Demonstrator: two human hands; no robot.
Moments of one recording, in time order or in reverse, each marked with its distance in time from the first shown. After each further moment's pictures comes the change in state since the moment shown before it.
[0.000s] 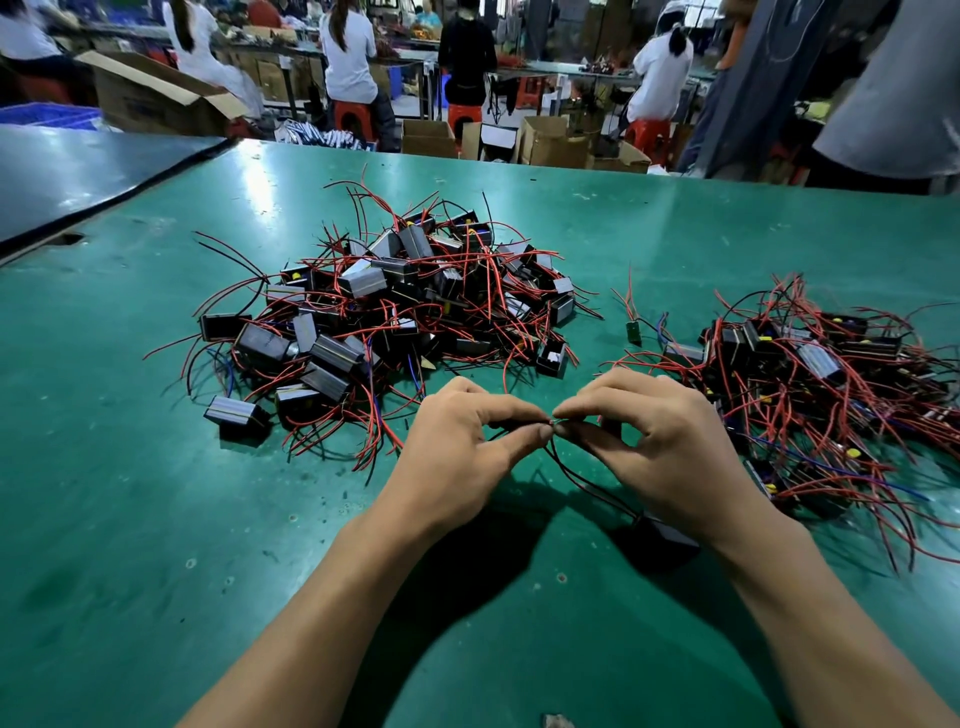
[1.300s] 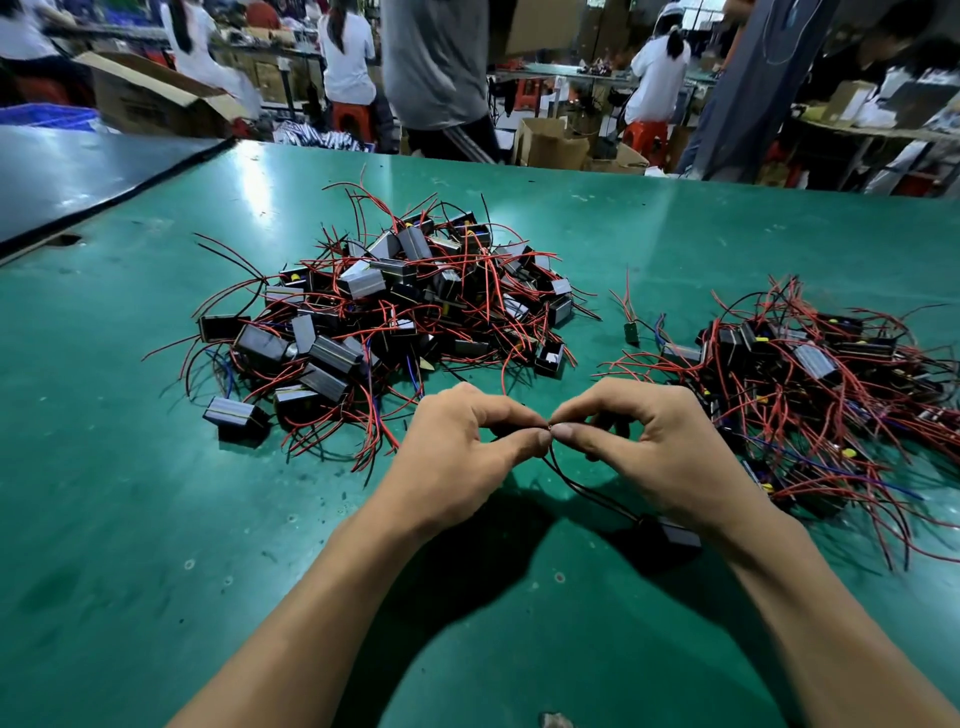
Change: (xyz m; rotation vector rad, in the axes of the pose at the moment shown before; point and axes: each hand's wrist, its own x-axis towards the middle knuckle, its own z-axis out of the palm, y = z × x) left_hand 0.000 0.006 -0.007 -0.002 -0.082 -0.043; right_hand 0.004 -0.008 -0.004 0.305 -0.097 0.249
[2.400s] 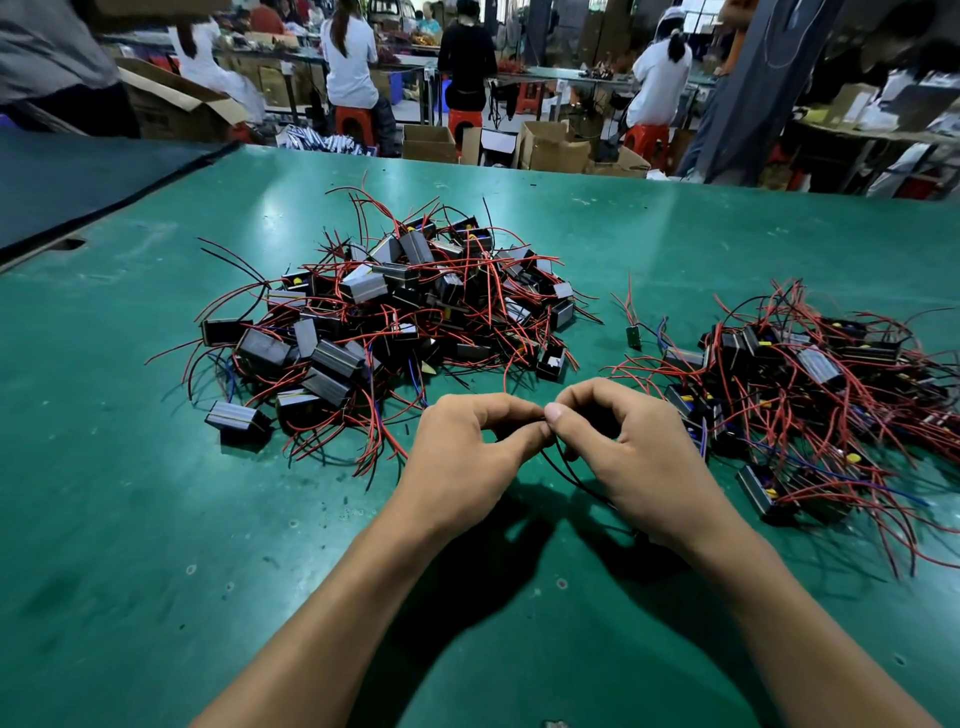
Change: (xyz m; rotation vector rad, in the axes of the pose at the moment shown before) left_hand 0.002 0.001 0.014 -0.197 0.036 -0.106; right_hand 0.000 -0.013 0.021 0.126 0.121 0.229
